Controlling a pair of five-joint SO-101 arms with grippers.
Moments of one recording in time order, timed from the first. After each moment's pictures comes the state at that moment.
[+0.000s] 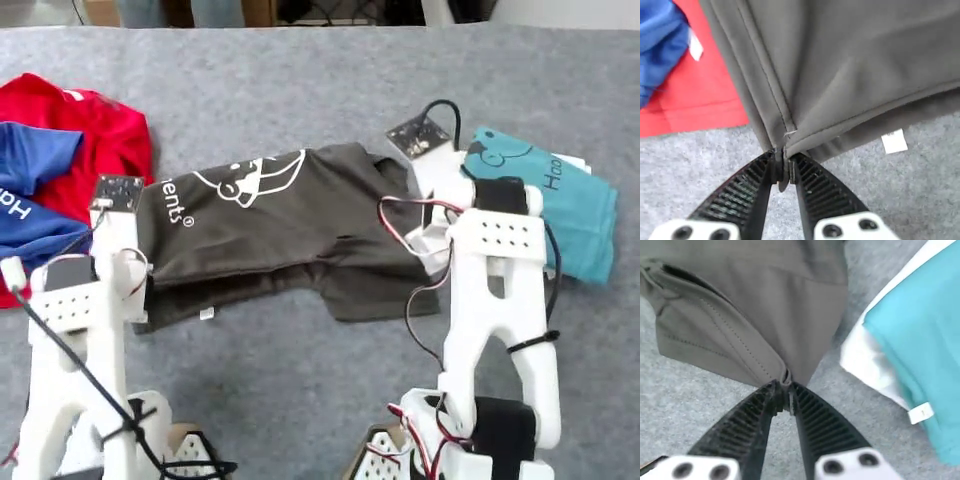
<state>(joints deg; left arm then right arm) -17.8 -41.7 56.2 67.4 -16.8 6.8 -19.5 27.6 79.2 34.5</state>
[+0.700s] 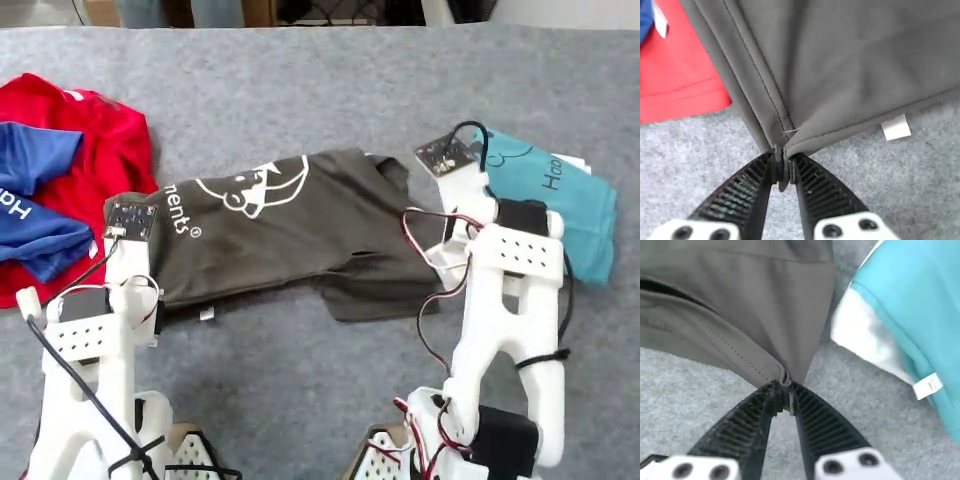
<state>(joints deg) -16.6 -48.9 68.1 62.5 -16.7 14.2 -22.5 34.9 76.0 37.4</state>
